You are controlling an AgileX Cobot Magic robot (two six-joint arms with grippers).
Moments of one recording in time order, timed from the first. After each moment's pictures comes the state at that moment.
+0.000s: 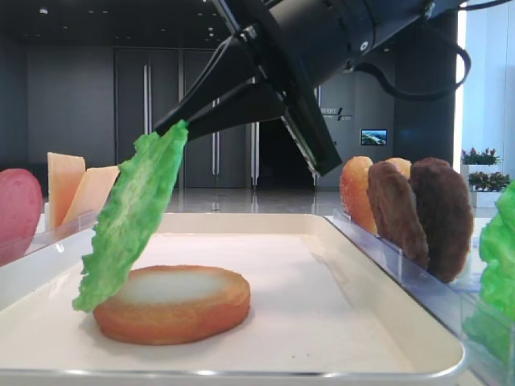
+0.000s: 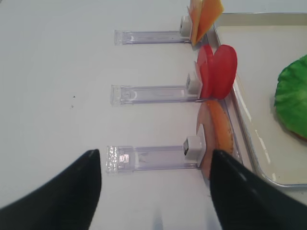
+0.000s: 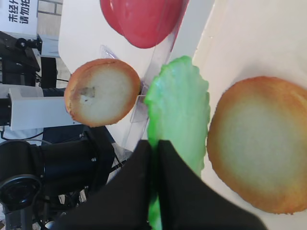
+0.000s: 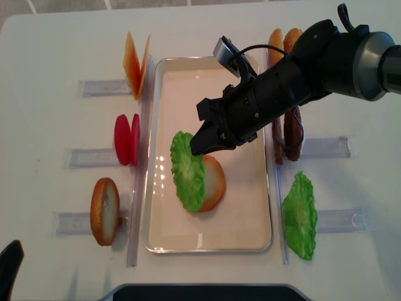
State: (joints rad) left arm 0.01 -0.02 -0.47 -0.01 1.11 0.00; right arm 0.52 1.87 -1.13 1.31 0.95 -0.73
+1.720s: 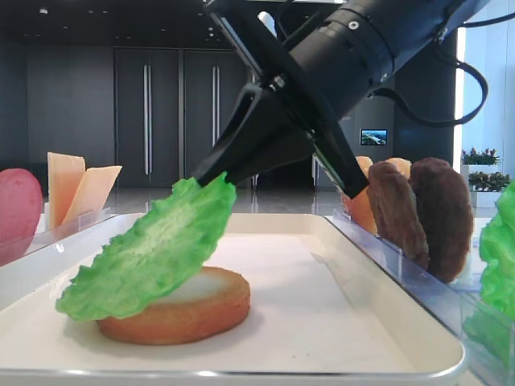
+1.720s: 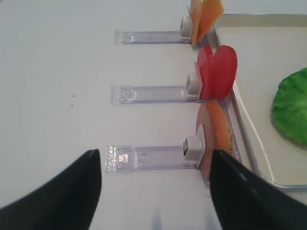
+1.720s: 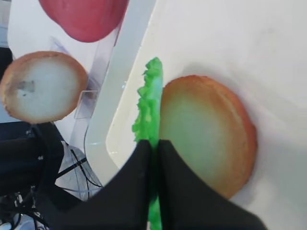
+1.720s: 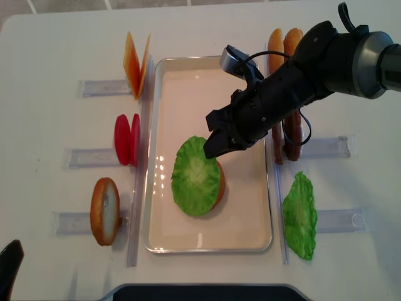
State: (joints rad) left arm 0.01 -0.02 -0.47 -0.01 1.11 -0.01; right arm 0.49 1.90 -1.13 1.18 0.90 -0.75
